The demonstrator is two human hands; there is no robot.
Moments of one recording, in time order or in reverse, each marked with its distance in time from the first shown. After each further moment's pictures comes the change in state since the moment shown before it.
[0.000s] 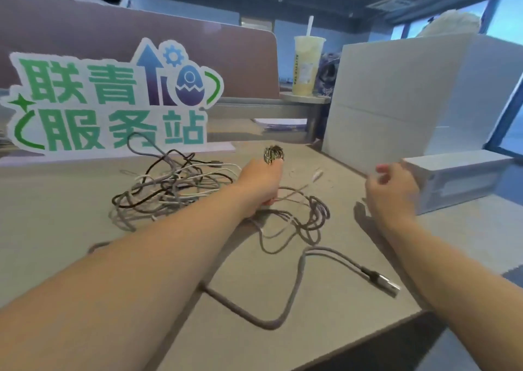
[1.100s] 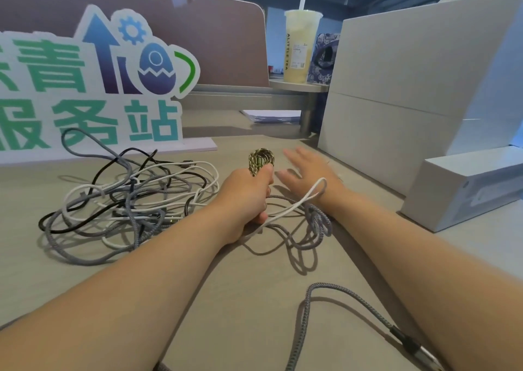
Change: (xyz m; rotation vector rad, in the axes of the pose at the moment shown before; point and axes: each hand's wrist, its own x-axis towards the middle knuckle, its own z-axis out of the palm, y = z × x) left_hand 0.042 -0.020 0.021 -0.248 -0.071 -0.013; right_hand 0.053 -0.018 0.116 -0.367 -0.570 -0.610
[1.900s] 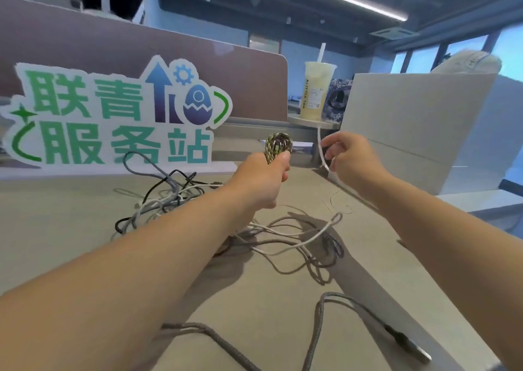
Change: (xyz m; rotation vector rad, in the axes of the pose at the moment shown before) left_hand -0.048 0.064 -0.040 0.027 0.024 0.184; right_hand -0.012 -0.052 -0.102 0.498 0.312 0.156
